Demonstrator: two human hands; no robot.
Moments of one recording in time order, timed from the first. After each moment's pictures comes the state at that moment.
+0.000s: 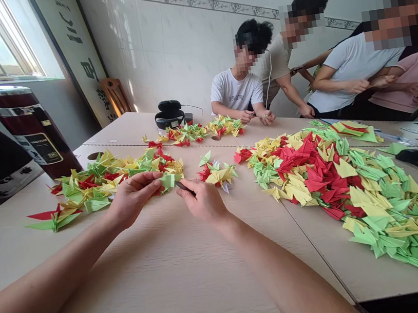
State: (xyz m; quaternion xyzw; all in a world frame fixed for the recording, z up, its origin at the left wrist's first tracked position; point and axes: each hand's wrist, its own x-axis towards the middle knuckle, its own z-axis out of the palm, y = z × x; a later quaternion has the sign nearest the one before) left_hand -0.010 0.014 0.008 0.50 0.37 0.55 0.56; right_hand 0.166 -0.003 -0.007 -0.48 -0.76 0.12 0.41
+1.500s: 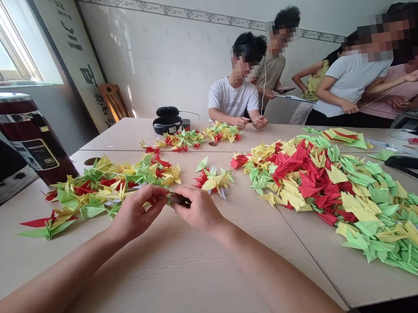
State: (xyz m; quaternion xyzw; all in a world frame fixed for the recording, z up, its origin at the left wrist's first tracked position) left_hand -0.007 0.000 0.006 0.79 0.36 0.45 0.22; right_hand 0.162 -0.007 -0.002 -0.42 -0.77 0.18 0.44
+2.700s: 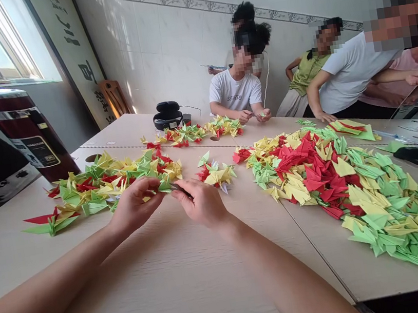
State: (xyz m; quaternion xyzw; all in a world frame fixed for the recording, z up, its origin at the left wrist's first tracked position) left_hand -0.007 0.005 0.006 0.74 0.41 0.49 0.23; right_hand 0.166 -0.009 -0.001 -0.43 -0.80 0.07 0.42
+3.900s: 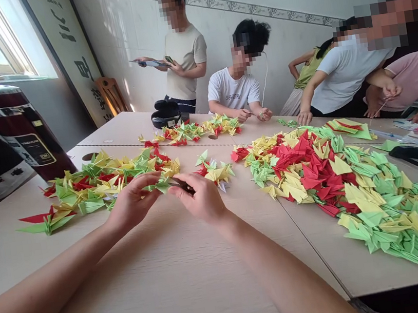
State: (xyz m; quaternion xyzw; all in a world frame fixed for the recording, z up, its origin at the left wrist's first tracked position) left_hand -0.009 0.013 -0.006 0.74 0.42 0.48 0.21; right_hand 0.167 -0.006 -0.001 -0.43 -0.75 0.12 0.49
